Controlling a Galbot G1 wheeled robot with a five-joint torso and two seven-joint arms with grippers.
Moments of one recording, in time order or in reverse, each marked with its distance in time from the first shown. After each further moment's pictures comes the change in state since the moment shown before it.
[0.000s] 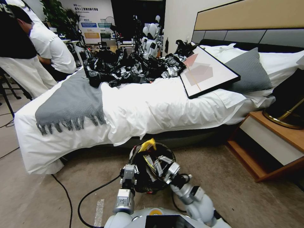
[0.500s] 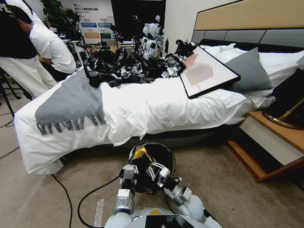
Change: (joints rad) left arm 0.003 -0.003 0.002 -0.005 0.002 0.000 0.000; right arm 0.061 0.014 -0.001 -0.123 0.004 -0.006 0.029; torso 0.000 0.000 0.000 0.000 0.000
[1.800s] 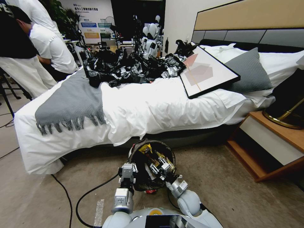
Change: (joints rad) left arm 0.000 0.005 -0.005 -0.025 -0.024 0.004 -0.001; right arm 0.022 -0.006 0.028 -0.065 -0.024 -0.033 0.101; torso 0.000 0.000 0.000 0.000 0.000
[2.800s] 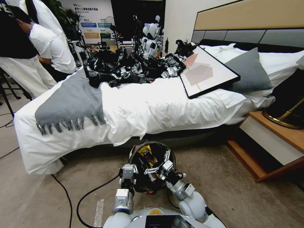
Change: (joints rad) left arm 0.003 -0.001 -0.003 0.013 -0.002 0.003 -0.001; right arm -0.074 0.024 0.032 0.350 -0.033 0.019 0.057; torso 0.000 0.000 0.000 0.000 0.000
